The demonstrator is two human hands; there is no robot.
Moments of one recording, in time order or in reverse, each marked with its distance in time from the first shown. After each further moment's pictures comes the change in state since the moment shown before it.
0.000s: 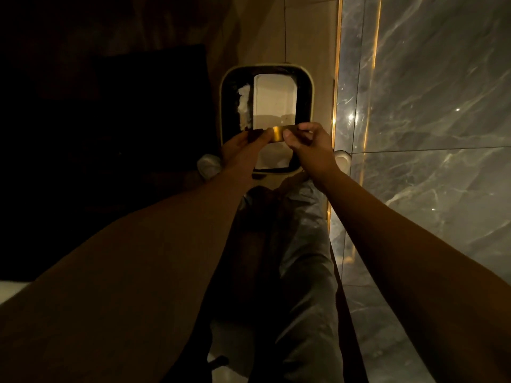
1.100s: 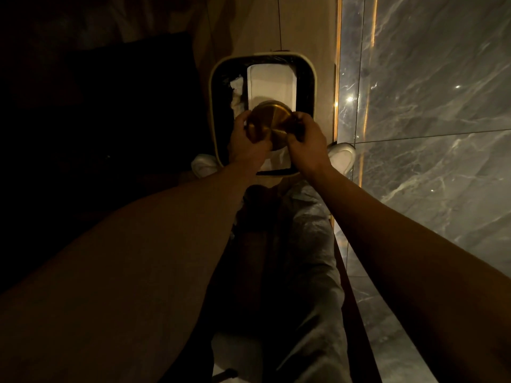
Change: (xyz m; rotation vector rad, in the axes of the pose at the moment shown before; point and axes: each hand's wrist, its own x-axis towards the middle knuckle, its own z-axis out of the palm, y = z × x) left_hand 0.043 -0.003 0.013 0.380 -0.073 0.131; right_hand 0.039 0.015 0.019 -0.356 0.008 -0.145
